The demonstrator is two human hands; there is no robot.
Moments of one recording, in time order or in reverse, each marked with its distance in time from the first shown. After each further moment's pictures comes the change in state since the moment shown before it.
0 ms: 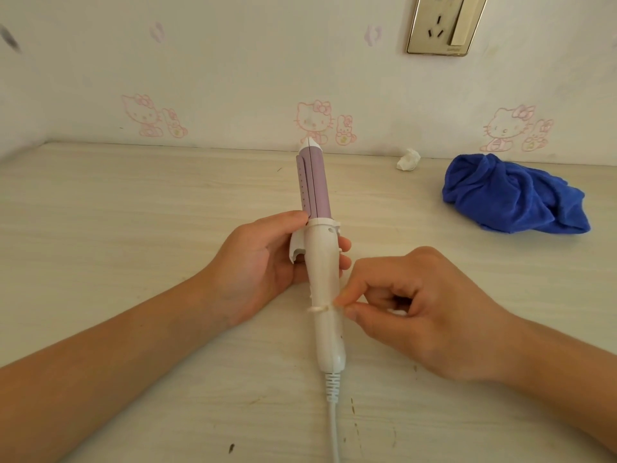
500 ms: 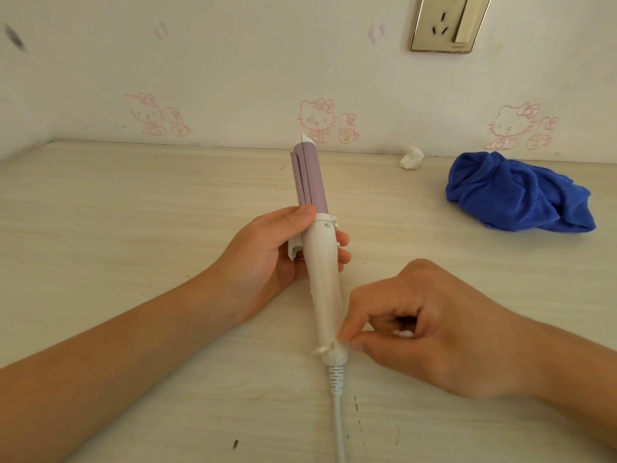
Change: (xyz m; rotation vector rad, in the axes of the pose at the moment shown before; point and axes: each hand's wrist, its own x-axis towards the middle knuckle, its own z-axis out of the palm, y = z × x) left_hand 0.001 -0.003 0.000 0.030 0.091 0.036; right_hand -0.004 -0.007 -0.003 0.037 -0.180 -0.004
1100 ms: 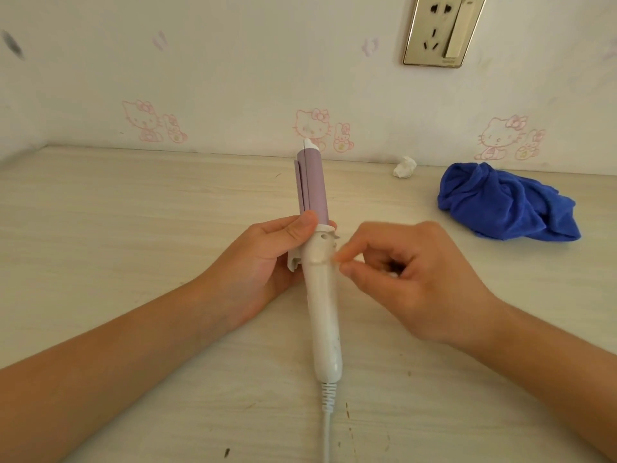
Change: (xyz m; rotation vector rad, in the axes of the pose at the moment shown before) left_hand 0.003 0.001 0.000 -0.022 0.031 -0.037; right_hand 0.022 0.013 -0.007 -0.108 0.396 0.001
